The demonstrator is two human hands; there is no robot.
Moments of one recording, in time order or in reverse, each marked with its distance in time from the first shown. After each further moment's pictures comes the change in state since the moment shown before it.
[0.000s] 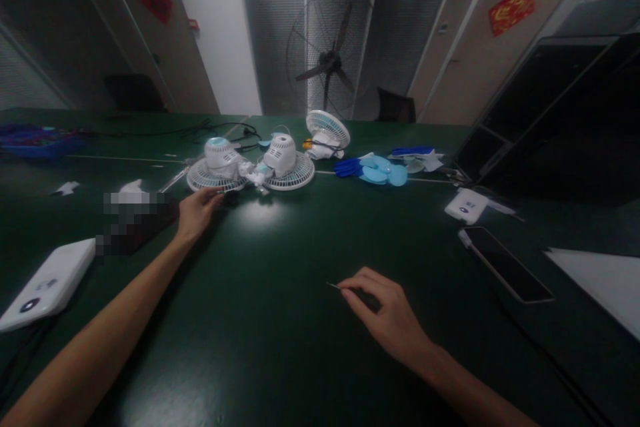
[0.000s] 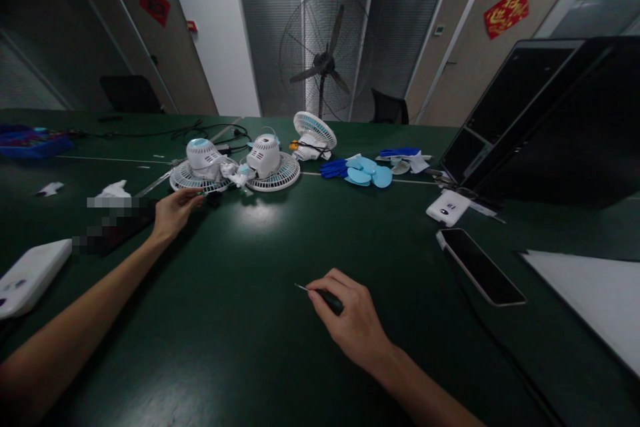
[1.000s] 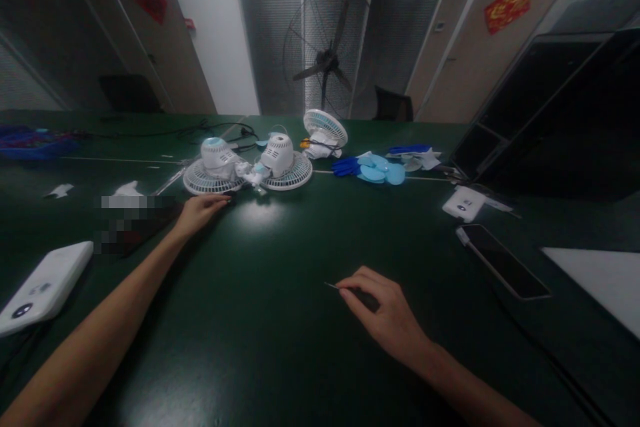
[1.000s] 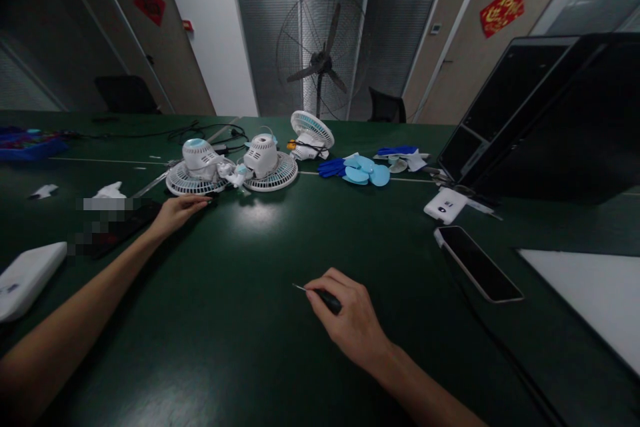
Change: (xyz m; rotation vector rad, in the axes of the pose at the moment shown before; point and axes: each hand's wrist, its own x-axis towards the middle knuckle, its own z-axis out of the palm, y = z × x) left_hand 0.016 -0.005 -0.006 0.038 -0.286 0.094; right_hand 0.000 0.001 0.000 -0.001 -0.002 0.005
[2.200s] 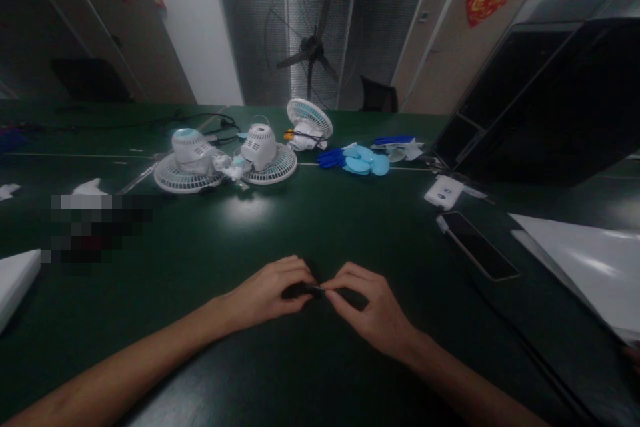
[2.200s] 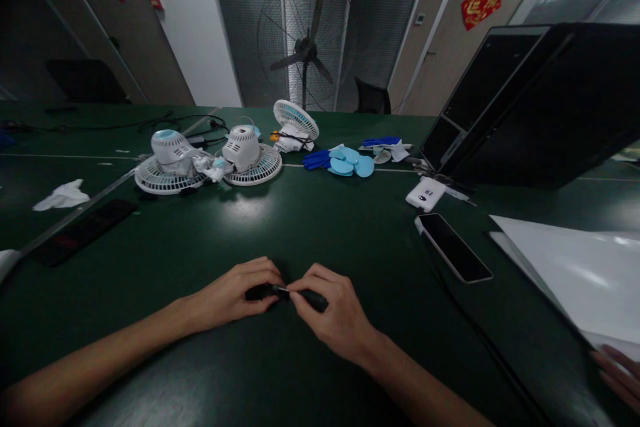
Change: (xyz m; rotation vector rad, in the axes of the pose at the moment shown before) left_hand -0.119 0.217 0.118 -0.245 -0.702 0.598; right_hand -0.004 0.001 -0.004 0.000 0.001 -0.075
